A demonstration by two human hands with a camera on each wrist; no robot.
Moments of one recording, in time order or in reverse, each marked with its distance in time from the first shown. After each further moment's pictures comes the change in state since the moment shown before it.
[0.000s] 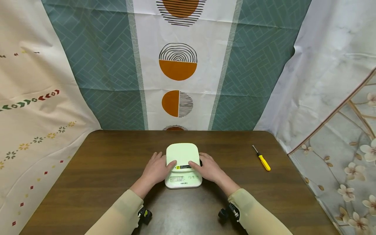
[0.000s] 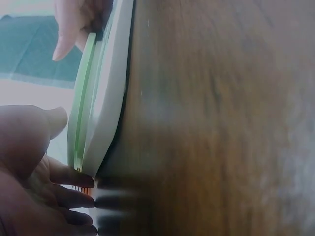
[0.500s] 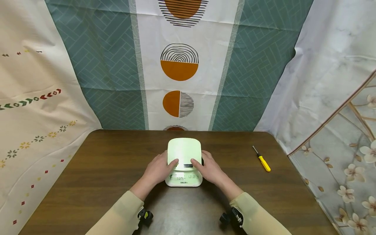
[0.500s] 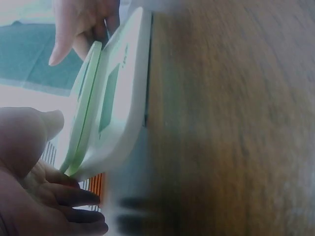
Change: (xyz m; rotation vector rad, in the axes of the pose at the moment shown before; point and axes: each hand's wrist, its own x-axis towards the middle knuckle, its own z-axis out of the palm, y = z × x) left_hand -0.007 0.012 -0.007 -0.129 0.085 0.032; right_hand -0.013 -0.012 -0.005 0.117 0.051 0.004
